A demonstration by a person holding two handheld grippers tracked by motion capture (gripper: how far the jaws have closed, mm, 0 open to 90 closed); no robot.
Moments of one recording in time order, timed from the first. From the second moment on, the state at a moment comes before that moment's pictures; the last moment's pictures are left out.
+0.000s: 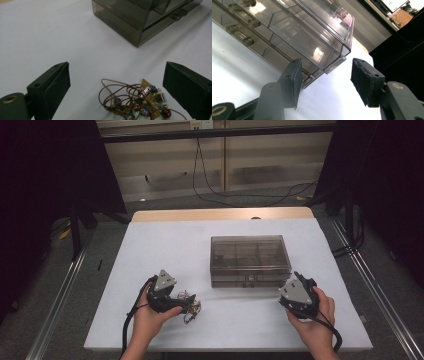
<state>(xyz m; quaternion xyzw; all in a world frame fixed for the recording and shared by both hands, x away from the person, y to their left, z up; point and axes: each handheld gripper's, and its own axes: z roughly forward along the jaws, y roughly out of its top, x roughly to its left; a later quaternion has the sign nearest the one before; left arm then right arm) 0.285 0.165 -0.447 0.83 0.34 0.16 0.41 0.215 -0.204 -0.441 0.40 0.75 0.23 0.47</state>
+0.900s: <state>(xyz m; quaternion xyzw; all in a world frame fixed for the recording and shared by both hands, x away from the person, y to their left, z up) 0.289 0.118 -0.444 0.82 0.30 0.18 0.46 0.222 -0.224 -0.443 0.46 0.72 0.32 0.40</state>
